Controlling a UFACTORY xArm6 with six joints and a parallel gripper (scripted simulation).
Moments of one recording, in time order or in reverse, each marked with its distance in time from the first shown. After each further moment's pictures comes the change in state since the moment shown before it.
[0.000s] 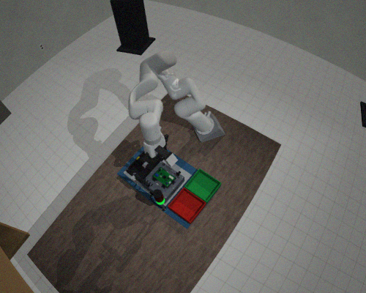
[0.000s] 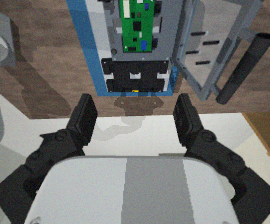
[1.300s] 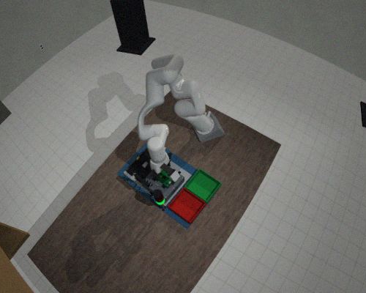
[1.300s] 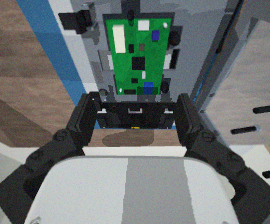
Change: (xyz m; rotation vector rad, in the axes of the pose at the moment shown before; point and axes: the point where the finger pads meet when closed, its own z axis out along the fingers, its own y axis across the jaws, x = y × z) arm 0.000 -0.002 0.173 0.003 0.000 0.000
